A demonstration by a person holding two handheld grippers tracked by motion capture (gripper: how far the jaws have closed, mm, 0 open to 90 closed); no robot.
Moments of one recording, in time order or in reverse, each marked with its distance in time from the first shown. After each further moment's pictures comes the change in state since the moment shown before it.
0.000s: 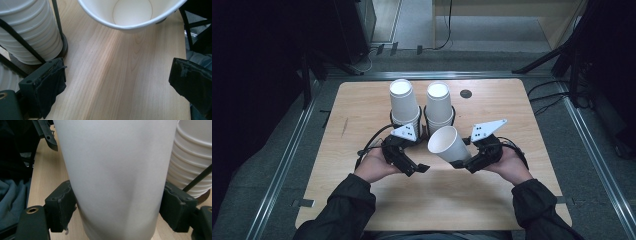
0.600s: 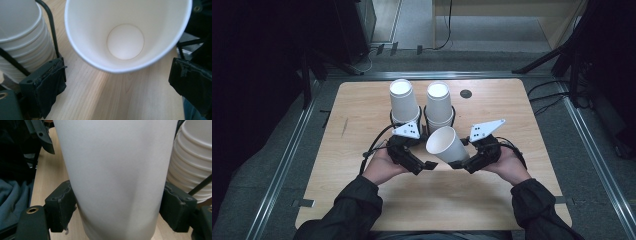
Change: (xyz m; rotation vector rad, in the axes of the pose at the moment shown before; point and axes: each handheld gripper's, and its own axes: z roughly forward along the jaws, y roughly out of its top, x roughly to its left) left arm -0.006 0.011 0.004 -0.138 -0.023 -0.043; right arm 0.000 0.001 0.004 -0.010 0.025 -0.004
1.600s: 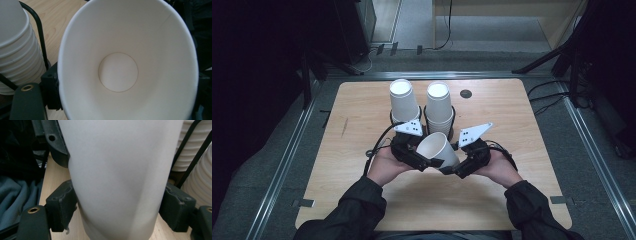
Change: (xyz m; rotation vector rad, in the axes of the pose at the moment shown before) left arm -0.003 0.005 0.006 -0.019 -0.054 -0.024; right arm 0.012 0.007 0.023 0.026 0.060 -0.025
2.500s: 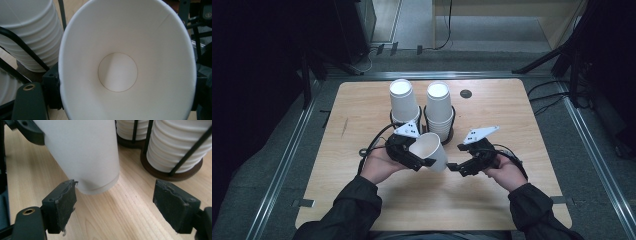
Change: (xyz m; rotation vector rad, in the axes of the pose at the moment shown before) left arm 0.007 -0.009 -0.005 0.119 0.124 0.030; right arm 0.001 -0.016 -0.009 0.073 -0.247 0.209
